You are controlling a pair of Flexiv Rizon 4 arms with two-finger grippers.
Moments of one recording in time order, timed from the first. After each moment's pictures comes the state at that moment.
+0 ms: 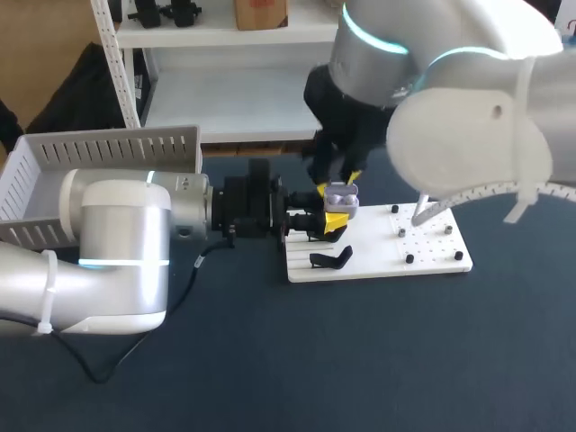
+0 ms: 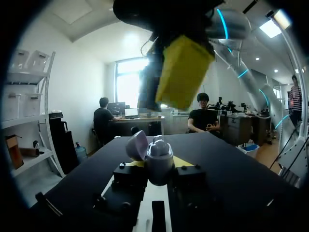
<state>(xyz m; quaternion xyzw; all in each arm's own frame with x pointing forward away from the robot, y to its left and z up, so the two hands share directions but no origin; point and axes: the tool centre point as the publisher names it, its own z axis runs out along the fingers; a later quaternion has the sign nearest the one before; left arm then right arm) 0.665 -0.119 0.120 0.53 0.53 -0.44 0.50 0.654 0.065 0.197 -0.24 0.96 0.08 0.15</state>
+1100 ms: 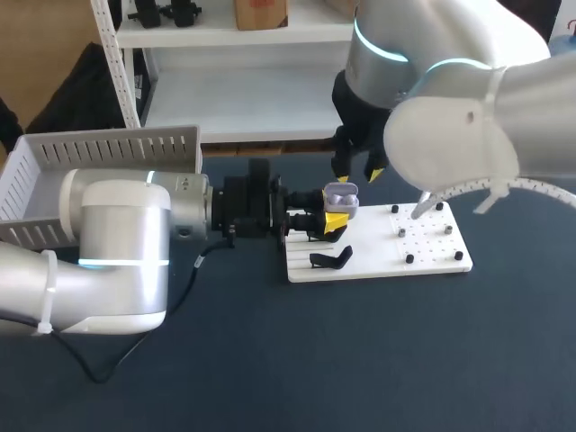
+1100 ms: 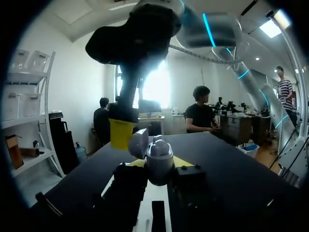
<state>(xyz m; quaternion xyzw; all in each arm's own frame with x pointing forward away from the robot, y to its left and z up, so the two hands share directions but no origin) 0.664 -0.119 0.120 0.53 0.53 -0.44 0.50 0.702 0.025 0.152 -0.15 0.98 0.04 0.13</state>
